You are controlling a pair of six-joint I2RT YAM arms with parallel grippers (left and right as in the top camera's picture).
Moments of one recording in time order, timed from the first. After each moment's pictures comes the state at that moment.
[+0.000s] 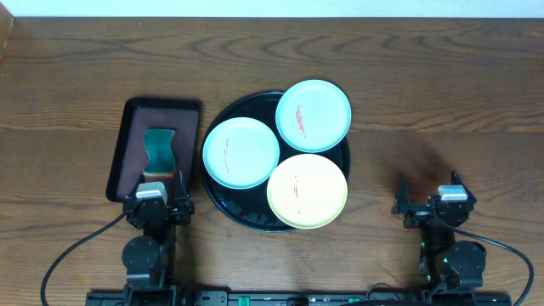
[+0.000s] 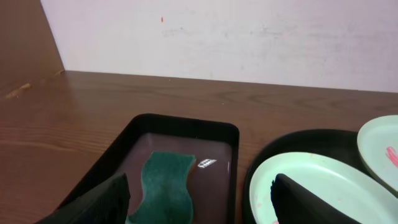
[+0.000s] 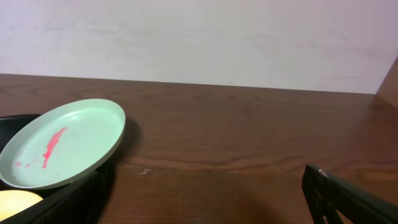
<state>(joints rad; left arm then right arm) 0.02 0.02 0.02 -0.10 -0.08 -0.04 0.04 0.01 0.01 -0.07 0.00 -0.05</state>
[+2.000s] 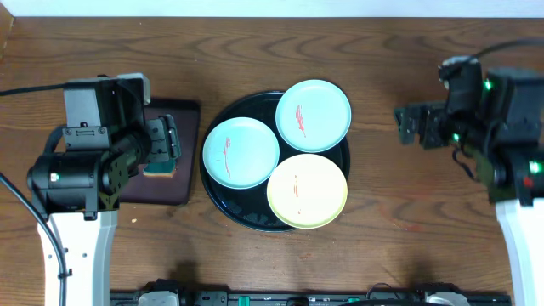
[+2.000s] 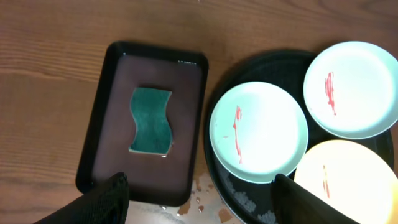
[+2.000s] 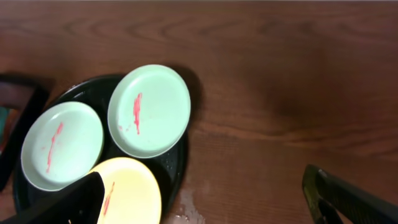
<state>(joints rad) 0.02 1.18 1.44 -1.18 0.05 -0.08 0.04 1.24 1.37 -0.92 -0.22 0.01</state>
